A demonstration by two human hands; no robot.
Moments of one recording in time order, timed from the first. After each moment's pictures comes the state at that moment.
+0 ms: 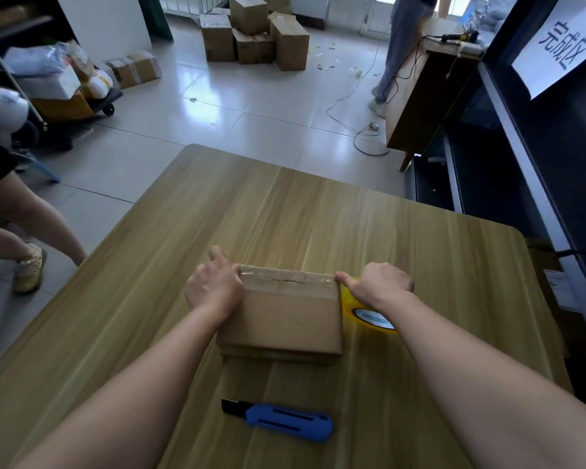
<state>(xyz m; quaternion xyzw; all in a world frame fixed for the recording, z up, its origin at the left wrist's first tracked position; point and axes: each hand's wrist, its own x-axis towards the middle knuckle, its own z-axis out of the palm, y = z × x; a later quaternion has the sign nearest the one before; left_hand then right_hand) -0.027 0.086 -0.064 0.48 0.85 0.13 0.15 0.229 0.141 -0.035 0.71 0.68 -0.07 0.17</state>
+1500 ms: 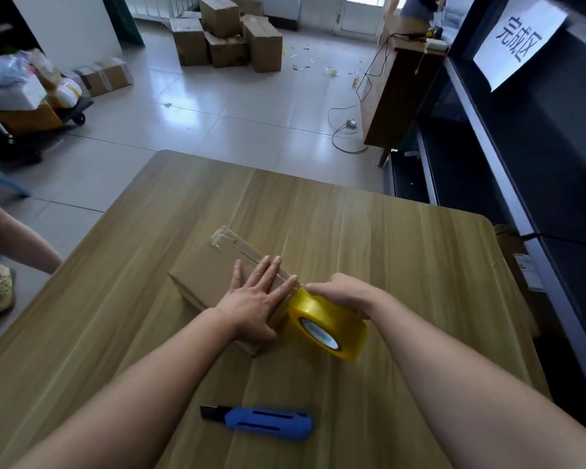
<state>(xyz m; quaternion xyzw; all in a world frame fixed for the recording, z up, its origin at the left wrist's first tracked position) 0.039 0.084 -0.058 0.82 0.53 -0.16 0.13 0.229 0.126 -0.018 0.68 0.58 -0.45 0.08</state>
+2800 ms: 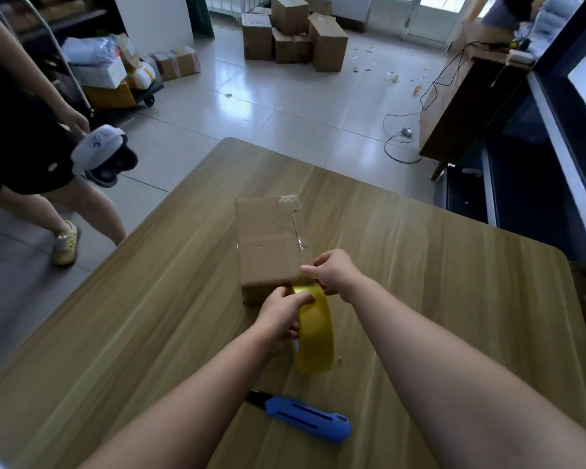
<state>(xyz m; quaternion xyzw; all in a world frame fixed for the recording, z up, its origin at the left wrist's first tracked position) 0.028 0.046 -0.062 0.23 0.67 0.36 0.60 0.121 0.139 -0.038 0.65 0.59 -0.47 -0.06</state>
